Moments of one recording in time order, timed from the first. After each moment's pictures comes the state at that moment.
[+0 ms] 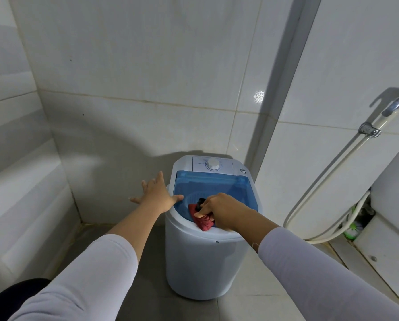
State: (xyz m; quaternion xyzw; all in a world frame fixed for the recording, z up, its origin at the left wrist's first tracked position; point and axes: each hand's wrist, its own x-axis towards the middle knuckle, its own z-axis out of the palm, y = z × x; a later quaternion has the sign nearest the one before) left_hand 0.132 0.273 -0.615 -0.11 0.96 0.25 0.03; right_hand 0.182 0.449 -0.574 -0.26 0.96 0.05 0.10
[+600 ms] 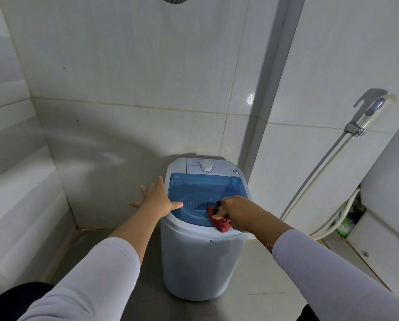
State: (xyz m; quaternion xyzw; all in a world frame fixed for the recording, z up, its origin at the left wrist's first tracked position) left_hand 0.139 0.285 -0.613 -0.10 0.97 0.22 0.05; right_hand 0.193 0.493 -0.574 -0.16 0.98 0.00 0.10
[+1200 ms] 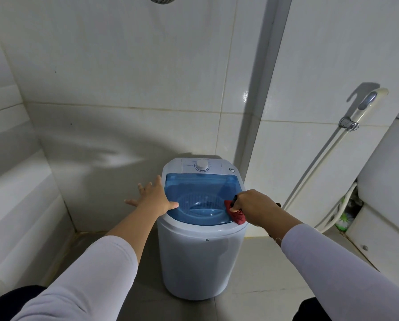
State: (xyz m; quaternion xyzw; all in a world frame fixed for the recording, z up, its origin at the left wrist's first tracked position) left_hand 0.138 0.292 -0.606 -0.09 0.98 0.19 0.05; right_hand 0.182 0.535 -0.579 -0.08 0.99 0.04 0.06
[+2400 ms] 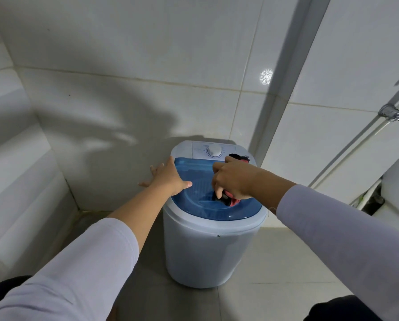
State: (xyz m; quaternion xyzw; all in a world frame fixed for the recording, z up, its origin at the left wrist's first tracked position) left_hand 0.087 0.293 -0.629 -0.08 0.96 0.26 0.05; right_hand 0.136 0.470 -0.540 -0.38 0.88 0.28 0.06
